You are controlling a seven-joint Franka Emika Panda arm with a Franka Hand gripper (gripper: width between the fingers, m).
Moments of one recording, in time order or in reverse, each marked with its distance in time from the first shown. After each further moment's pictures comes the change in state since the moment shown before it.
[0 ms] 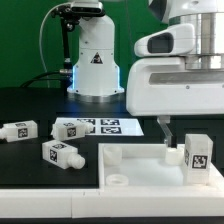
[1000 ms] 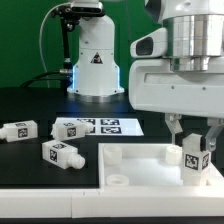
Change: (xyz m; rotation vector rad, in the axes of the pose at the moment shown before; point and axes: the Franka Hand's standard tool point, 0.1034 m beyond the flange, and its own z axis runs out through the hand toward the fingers) arm -0.006 0.013 0.001 0.000 -0.036 1.112
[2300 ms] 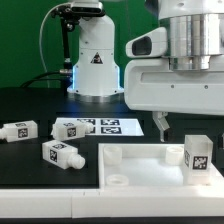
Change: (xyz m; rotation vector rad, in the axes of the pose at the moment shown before) arm -0.007 0.001 -0.001 -0.023 -0.020 -0.686
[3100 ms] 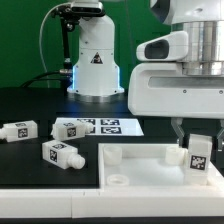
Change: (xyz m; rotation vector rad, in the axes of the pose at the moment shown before) arm -0.006 -0.005 0.006 -0.025 0.015 0.006
